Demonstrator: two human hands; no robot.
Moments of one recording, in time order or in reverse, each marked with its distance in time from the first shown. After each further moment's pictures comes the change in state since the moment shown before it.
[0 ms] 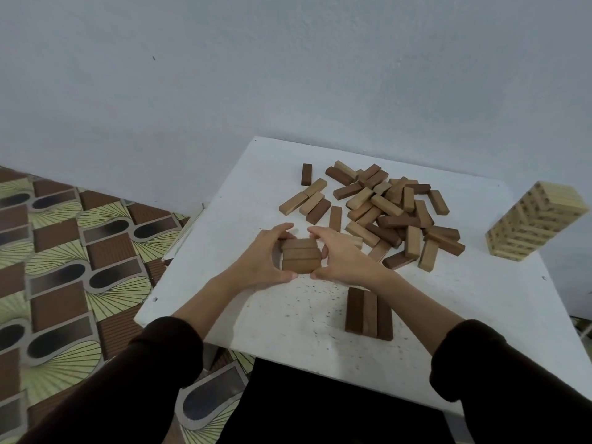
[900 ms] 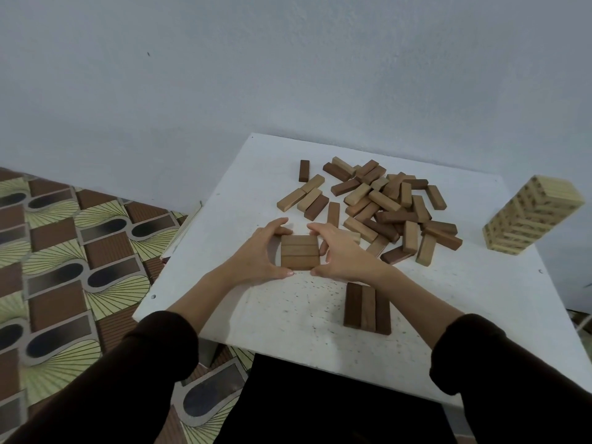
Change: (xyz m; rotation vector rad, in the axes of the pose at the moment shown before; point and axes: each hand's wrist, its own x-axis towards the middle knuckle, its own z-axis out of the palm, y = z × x) left_hand -0.002 0.003 -0.006 -0.013 -0.049 -0.049; right_hand -0.001 0.006 0.001 -0.016 -0.011 -0.012
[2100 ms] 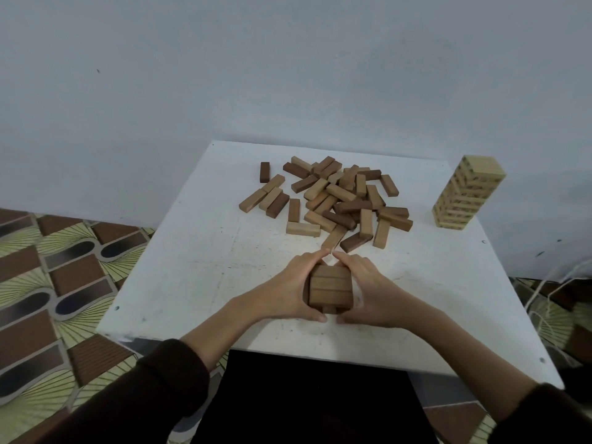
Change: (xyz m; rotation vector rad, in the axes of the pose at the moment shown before) left_hand -0.020 0.083 0.081 0.032 -0.328 0.160; right_hand -0.134 0.026 -0.014 -0.036 0.057 0.091
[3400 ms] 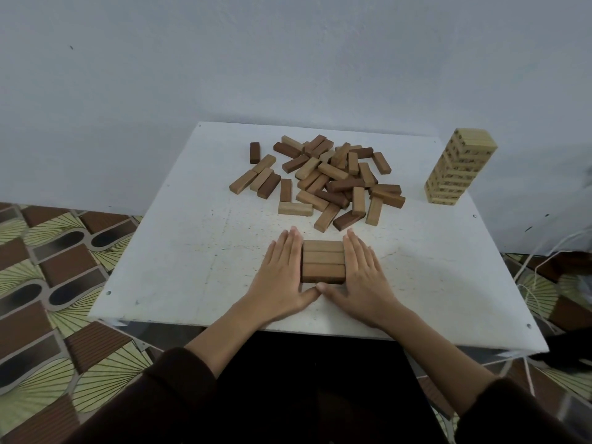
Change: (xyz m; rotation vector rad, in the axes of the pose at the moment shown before) left_hand -0.013 -0.010 0.035 0.544 0.181 -0.110; right_hand -0.011 0.000 0.048 -0.327 0.171 0.236
